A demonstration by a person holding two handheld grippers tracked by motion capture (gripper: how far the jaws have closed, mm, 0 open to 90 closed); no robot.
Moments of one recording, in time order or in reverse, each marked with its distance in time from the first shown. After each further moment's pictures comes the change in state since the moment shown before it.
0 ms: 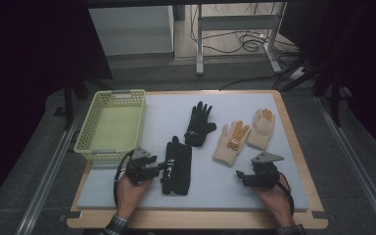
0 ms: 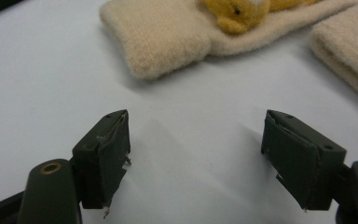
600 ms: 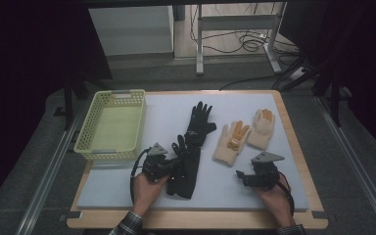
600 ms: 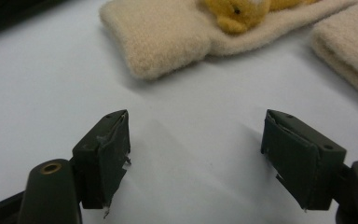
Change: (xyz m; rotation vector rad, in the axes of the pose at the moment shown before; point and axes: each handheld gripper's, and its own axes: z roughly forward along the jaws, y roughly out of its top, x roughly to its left) left arm -0.044 0.029 0.020 0.002 -0.164 0.020; right arm -0.001 0.000 0.000 -0.002 0.008 0.005
